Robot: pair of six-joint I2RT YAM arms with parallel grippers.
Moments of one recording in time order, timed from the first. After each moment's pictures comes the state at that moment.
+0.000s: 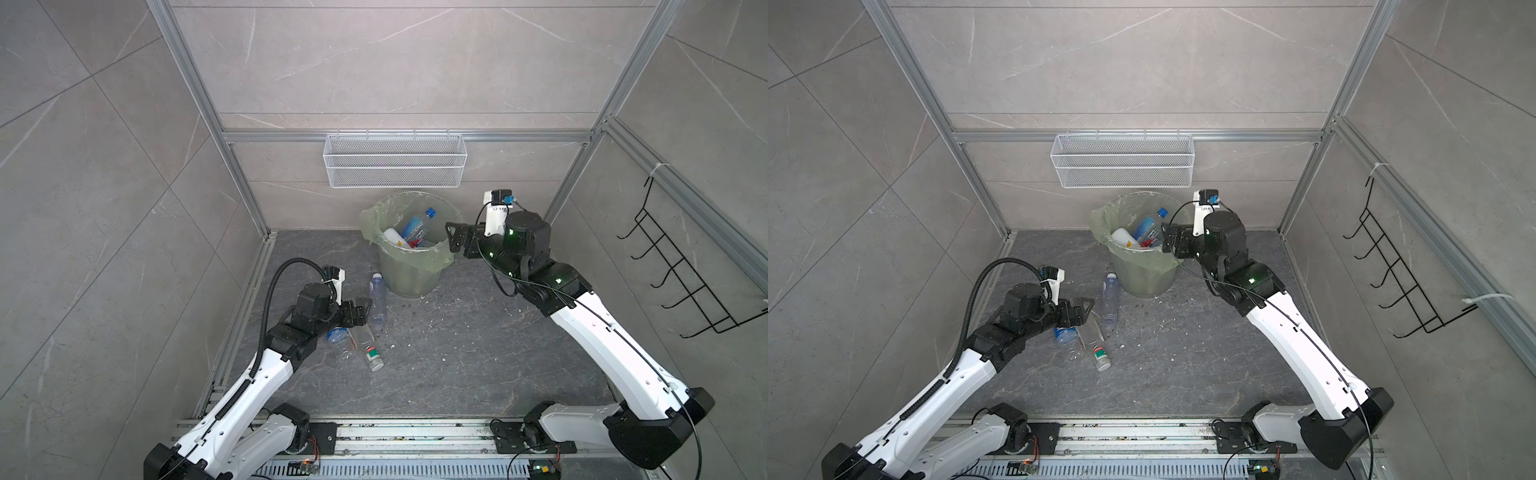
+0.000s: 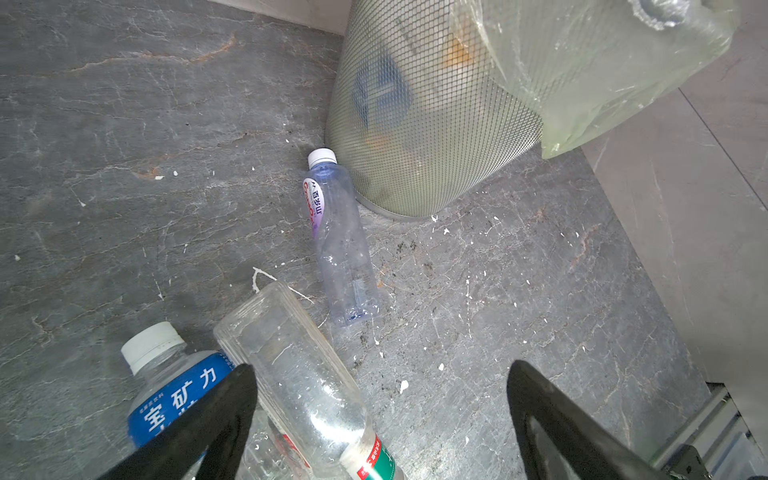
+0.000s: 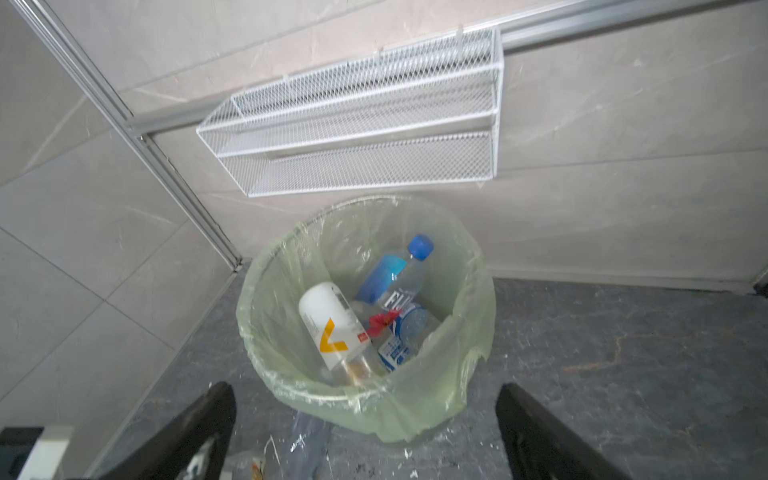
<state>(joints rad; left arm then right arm) -0.45 0.94 0.78 -0.42 0.12 -0.39 0.54 1.28 1.45 -0.45 0.14 0.29</state>
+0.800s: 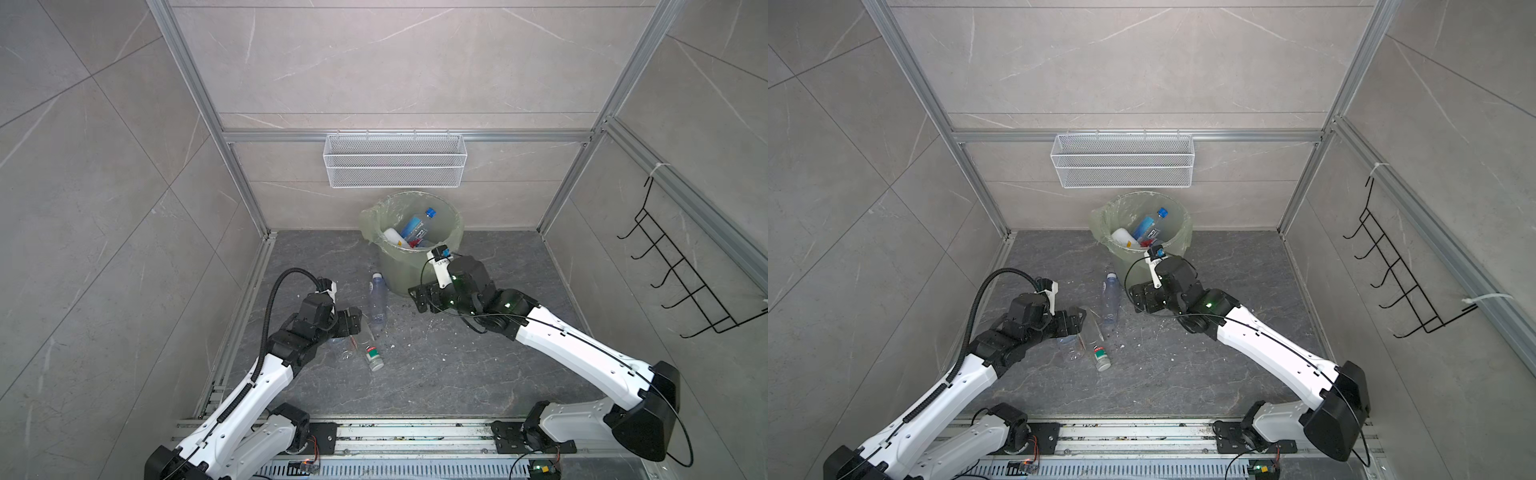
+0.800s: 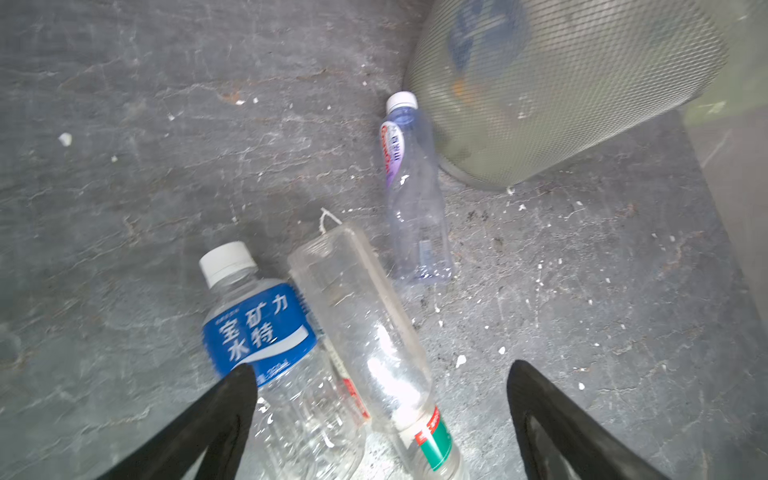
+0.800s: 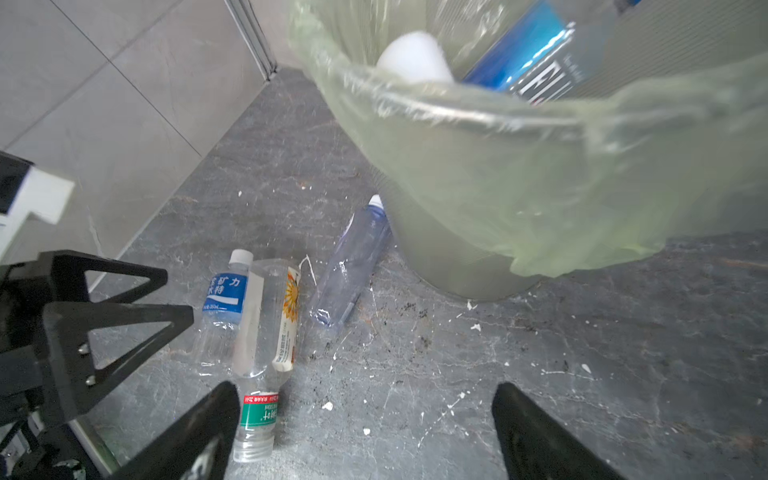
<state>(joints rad) -0.45 0.91 0.70 -0.52 -0.02 -0.46 0.79 1.37 1.22 -0.47 0.10 0.30</state>
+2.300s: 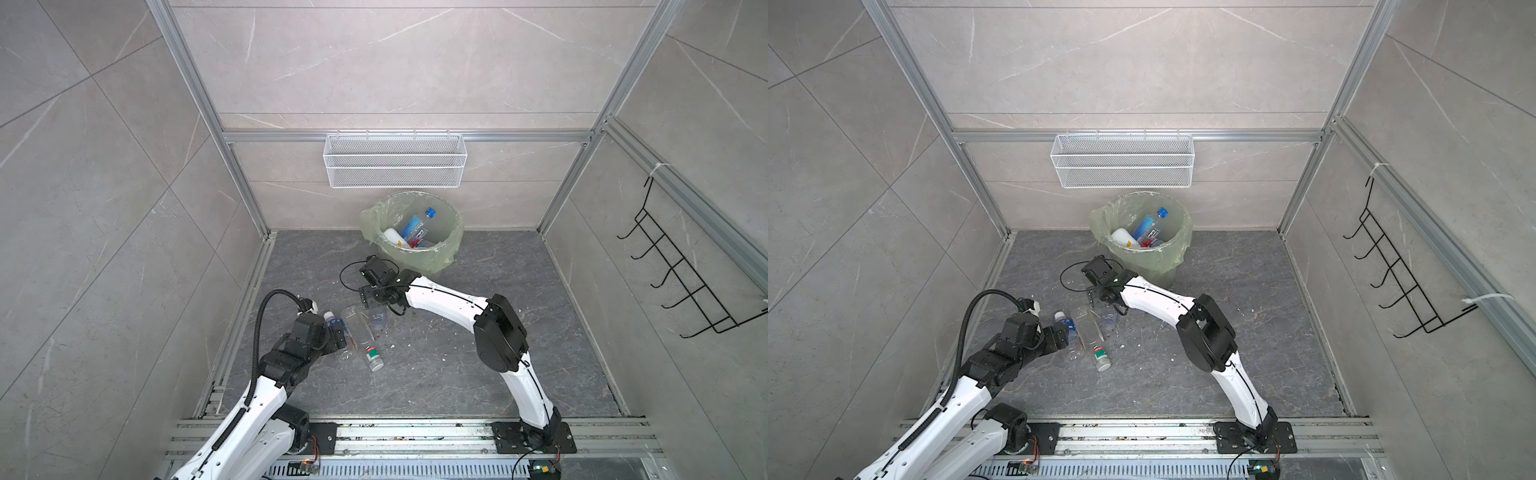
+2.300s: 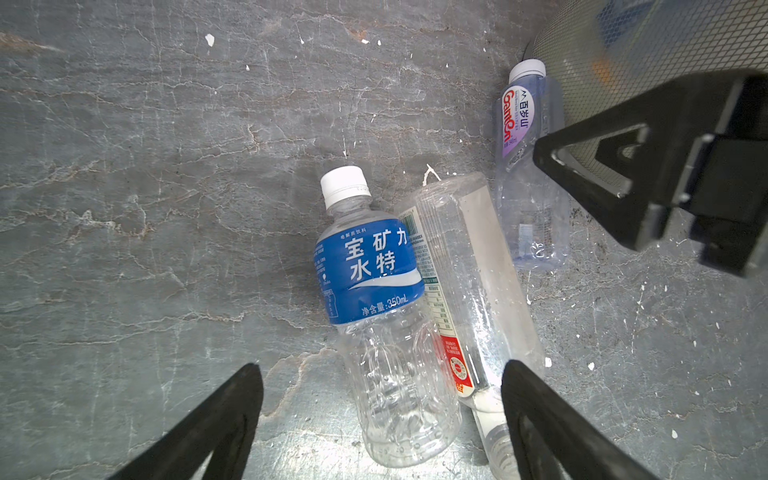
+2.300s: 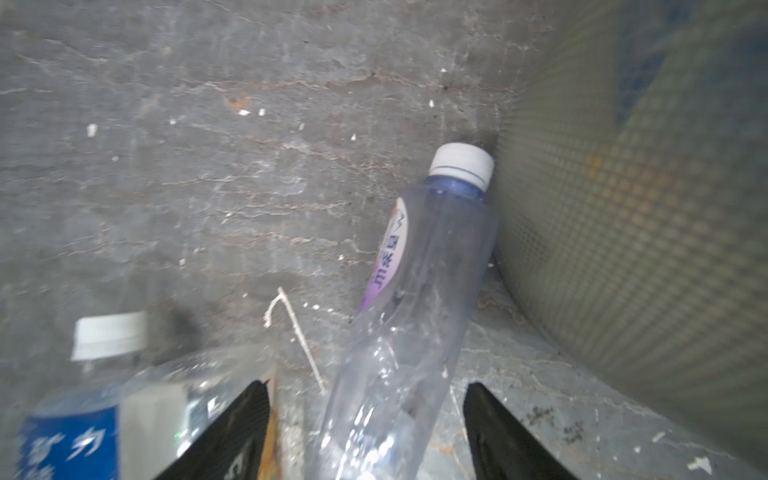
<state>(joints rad) -0.39 0.76 0.54 -0.59 -0.14 -0.57 0.87 2.26 1.92 -0.64 0.18 0.43</state>
